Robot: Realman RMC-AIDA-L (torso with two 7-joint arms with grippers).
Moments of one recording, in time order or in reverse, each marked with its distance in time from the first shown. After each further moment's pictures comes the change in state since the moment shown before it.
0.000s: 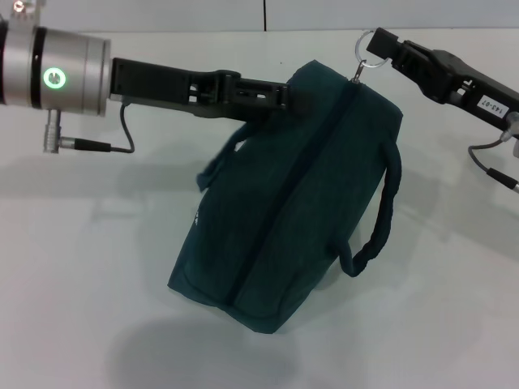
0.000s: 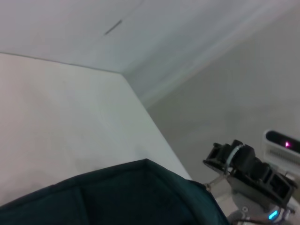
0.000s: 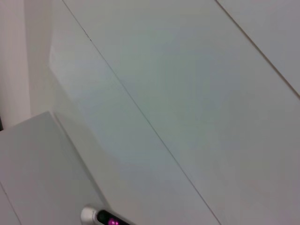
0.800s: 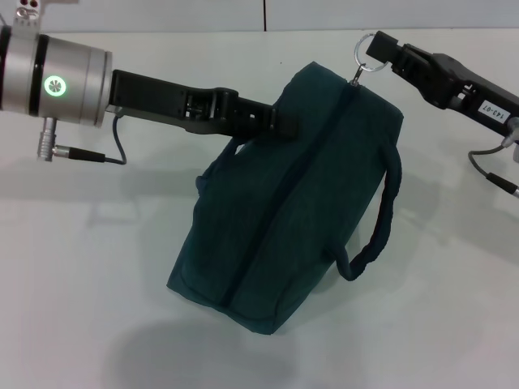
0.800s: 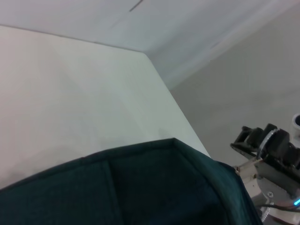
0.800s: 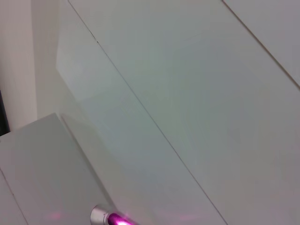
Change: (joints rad) left arm 0.022 -0.006 0.034 0.074 0.064 -0.004 -0.089; right arm -0.005 0.004 0.000 0.008 0.001 -0.026 -0.008
